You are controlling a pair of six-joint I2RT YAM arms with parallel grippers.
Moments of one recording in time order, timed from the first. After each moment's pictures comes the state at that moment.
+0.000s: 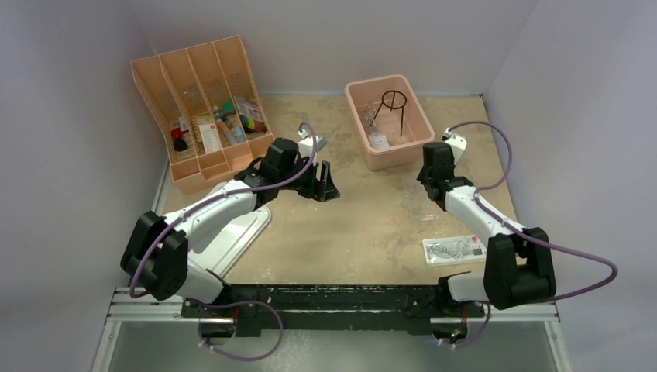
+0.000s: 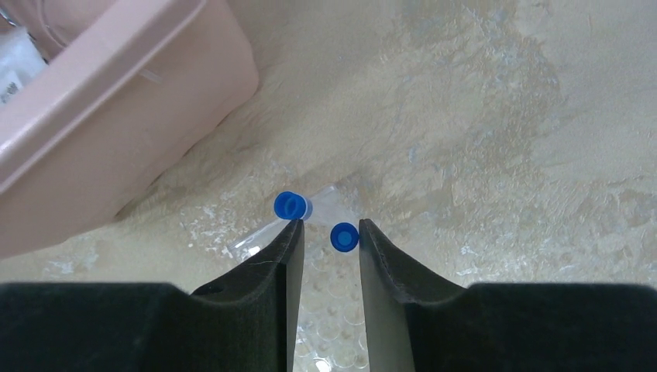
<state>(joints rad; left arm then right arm) -0.61 1.44 0.97 -0.14 0.41 -0.39 0.20 1.36 0.78 -0.17 0.48 0.49</state>
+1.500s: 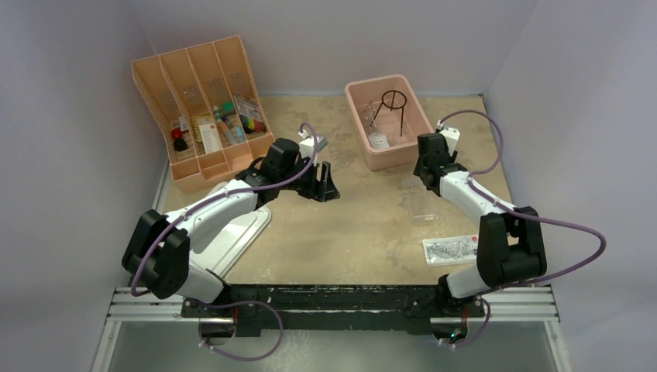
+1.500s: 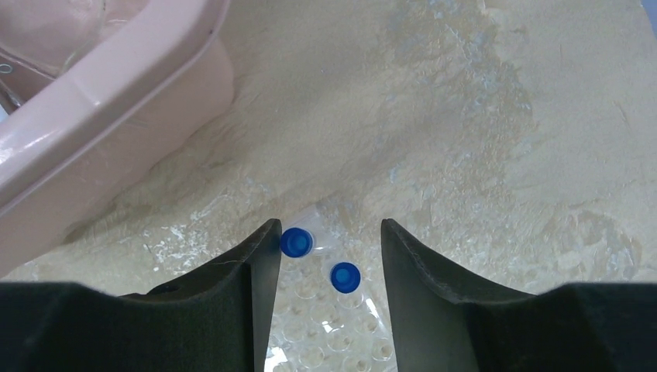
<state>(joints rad) -0.61 1.45 0.97 -0.14 0.42 -0.39 0.19 1.48 0.91 -0.24 0.53 0.41</state>
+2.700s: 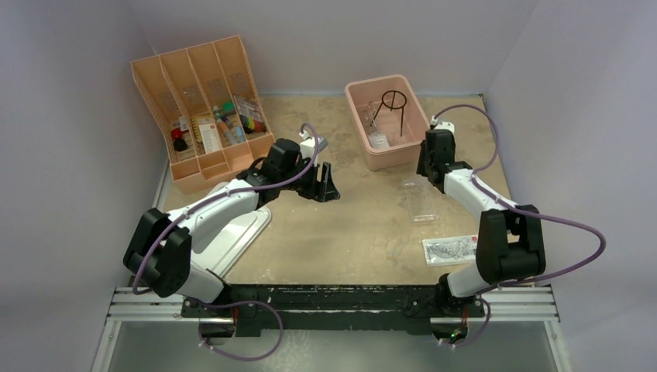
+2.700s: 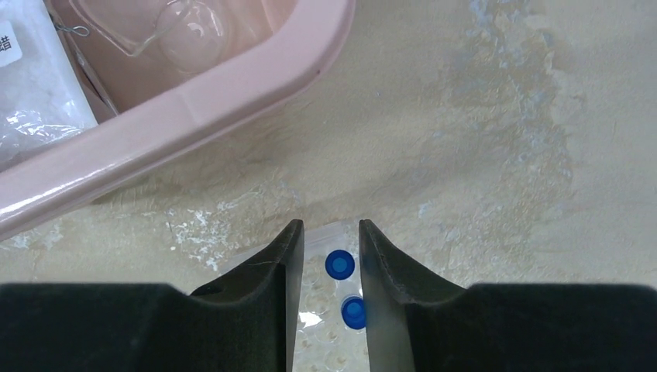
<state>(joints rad) -0.61 1.46 0.97 -0.14 0.42 -0.39 0.14 1.50 0.92 -0.18 0.31 0.22</state>
